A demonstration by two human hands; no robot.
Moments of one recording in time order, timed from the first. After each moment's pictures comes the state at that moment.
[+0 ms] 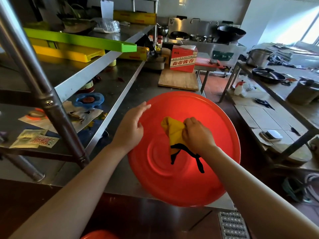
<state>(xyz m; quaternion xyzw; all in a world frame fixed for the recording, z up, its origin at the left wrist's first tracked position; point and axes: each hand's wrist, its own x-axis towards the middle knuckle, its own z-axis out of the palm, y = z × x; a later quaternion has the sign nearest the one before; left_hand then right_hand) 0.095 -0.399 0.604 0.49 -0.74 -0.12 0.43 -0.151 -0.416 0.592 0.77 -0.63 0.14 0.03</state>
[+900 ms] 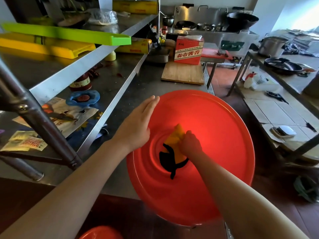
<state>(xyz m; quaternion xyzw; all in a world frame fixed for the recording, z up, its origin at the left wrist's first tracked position) 0.066 -0.415 0.620 0.50 -0.82 -0.05 0.29 -0.152 -0.472 0.495 0.63 -0.74 0.13 -0.20</state>
